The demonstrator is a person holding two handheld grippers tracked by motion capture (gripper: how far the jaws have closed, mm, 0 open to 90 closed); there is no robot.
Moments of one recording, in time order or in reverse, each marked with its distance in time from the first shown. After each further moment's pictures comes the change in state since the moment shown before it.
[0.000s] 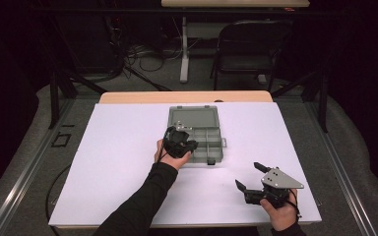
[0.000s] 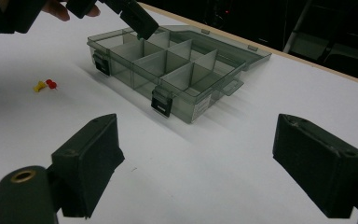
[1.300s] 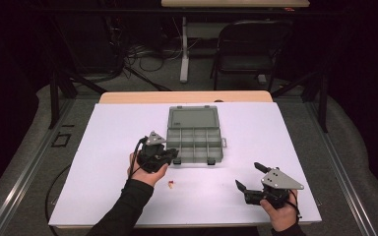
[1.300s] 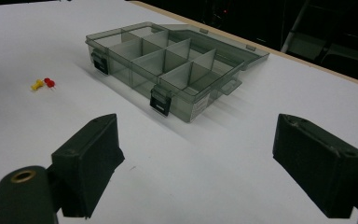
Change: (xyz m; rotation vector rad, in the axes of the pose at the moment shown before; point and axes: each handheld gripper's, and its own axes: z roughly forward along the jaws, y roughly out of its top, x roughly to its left) left arm 0.003 -0.034 -0.081 -0.068 0.015 -0.005; right arm 0.001 0.000 -0.001 0.003 -0.009 -0.006
